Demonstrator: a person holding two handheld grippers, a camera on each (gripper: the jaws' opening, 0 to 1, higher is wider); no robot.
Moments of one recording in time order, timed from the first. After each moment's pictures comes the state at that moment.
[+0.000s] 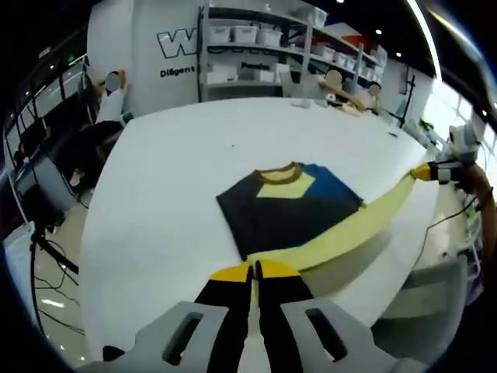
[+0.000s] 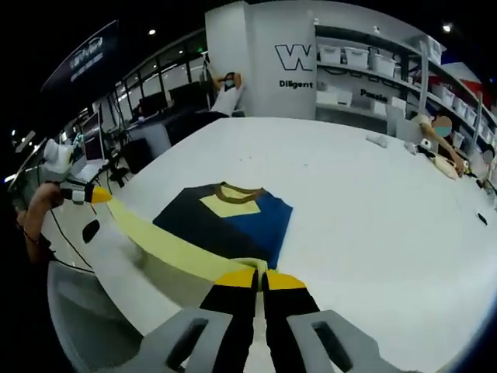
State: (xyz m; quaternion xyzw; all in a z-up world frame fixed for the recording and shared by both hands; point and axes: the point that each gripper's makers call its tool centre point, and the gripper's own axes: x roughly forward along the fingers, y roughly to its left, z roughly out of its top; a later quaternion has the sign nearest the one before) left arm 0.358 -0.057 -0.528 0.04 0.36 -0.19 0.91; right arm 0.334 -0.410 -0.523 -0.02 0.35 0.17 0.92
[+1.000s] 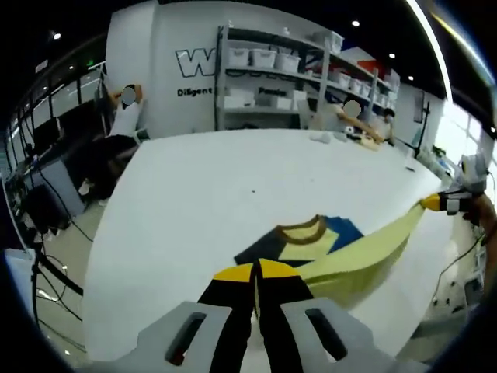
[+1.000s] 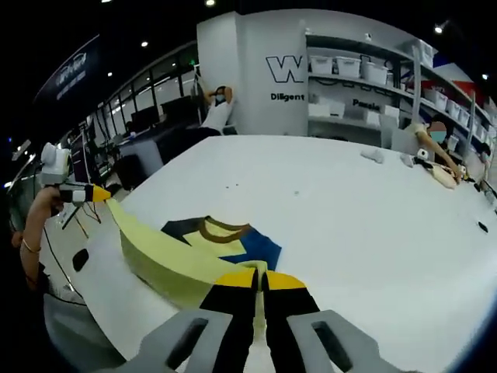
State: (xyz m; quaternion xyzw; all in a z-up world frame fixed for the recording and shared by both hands) left arm 0.455 -0.053 -0.494 0.02 0.30 -0.14 0.94; right arm 0.413 -0.411 -0.503 0.00 0.32 0.16 0.94
